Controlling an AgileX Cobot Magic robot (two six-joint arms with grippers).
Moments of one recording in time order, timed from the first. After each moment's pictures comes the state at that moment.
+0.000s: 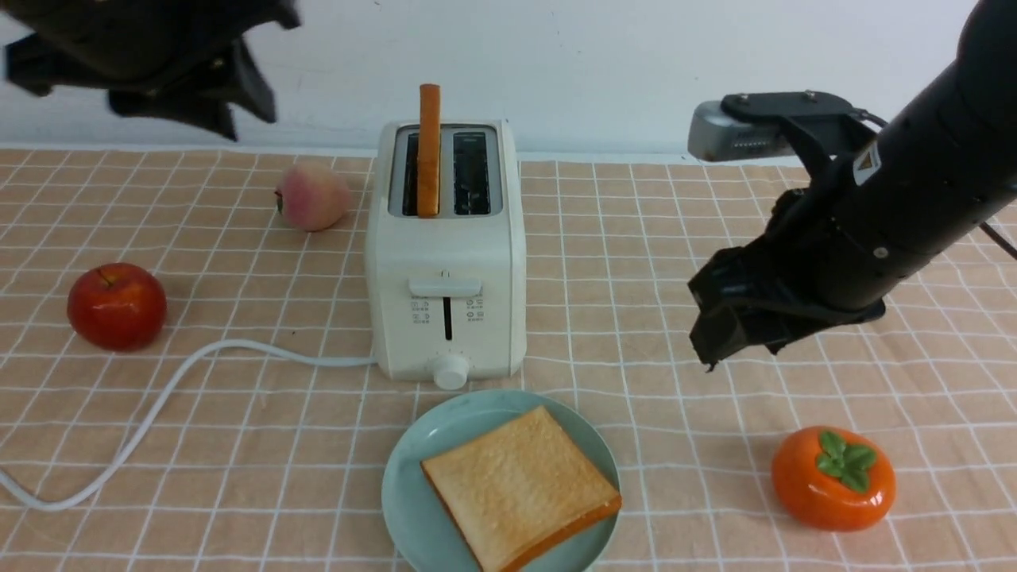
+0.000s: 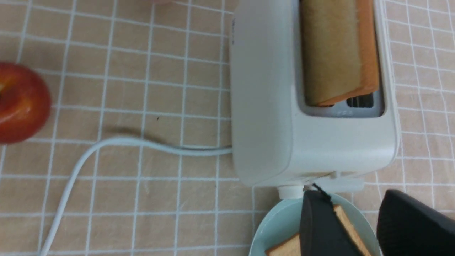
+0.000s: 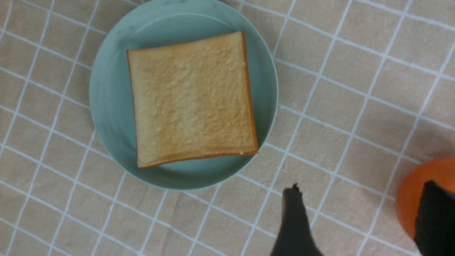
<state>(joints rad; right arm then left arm) 0.43 1.52 -1.40 0.22 1.09 -0.01 -0.31 1.60 -1.79 -0.02 1.12 -0.43</state>
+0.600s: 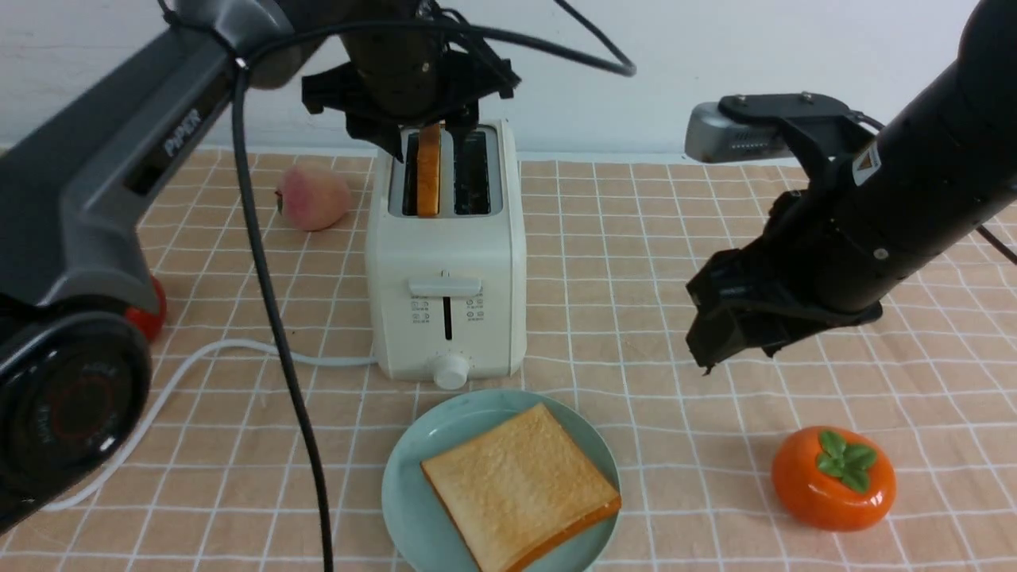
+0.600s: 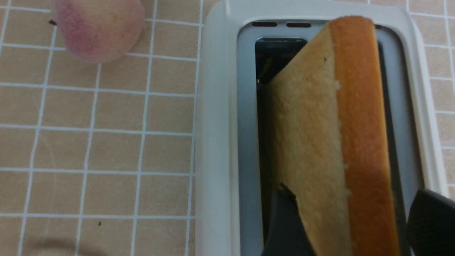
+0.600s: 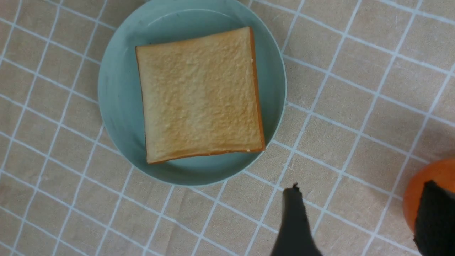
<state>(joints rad) 0.43 1.52 -1.40 0.23 1.10 -0.03 -0.43 2.20 -2.35 0.16 1.16 -0.54</state>
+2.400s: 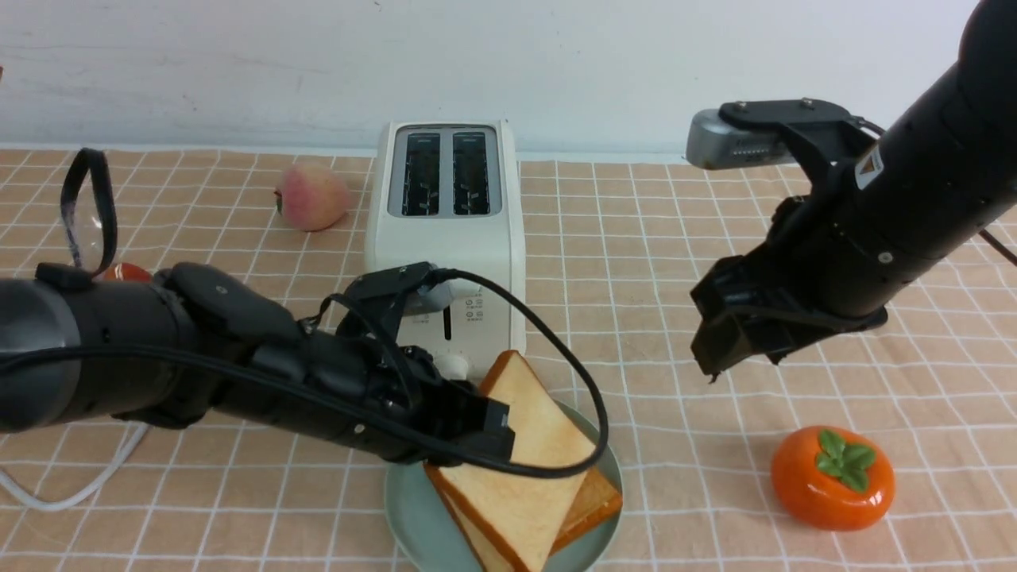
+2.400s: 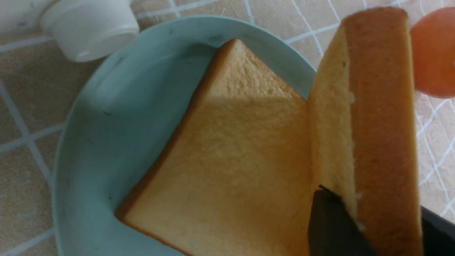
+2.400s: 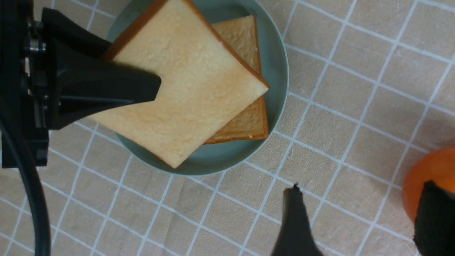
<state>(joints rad) 0.43 1.52 -1.40 0.23 1.12 -0.03 -0.39 1.67 -0.91 -1.19 0.52 0.82</state>
